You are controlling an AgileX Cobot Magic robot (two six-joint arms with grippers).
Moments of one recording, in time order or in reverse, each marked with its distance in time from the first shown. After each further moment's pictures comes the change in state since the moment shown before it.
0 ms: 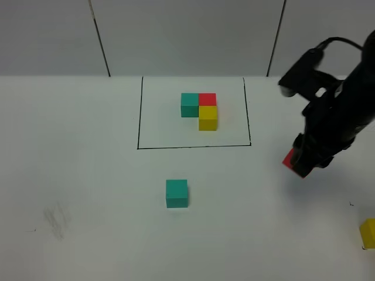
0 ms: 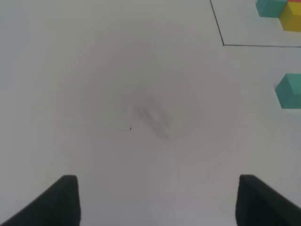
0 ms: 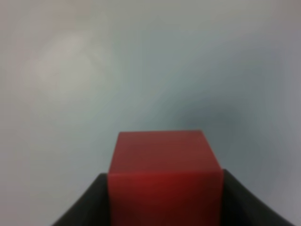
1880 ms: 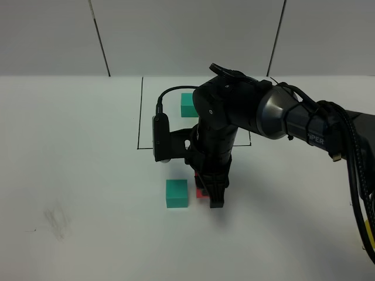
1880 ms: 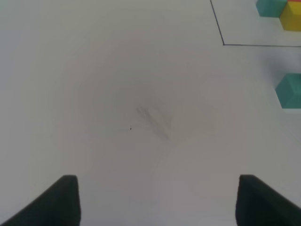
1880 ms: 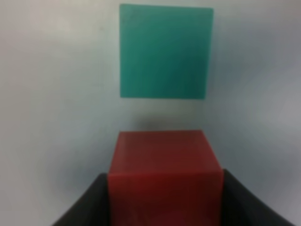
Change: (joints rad) left arm 0.000 0.000 0.000 0.000 0.000 0.006; right arm 0.325 0.495 -0.356 -0.109 -0.031 -0.307
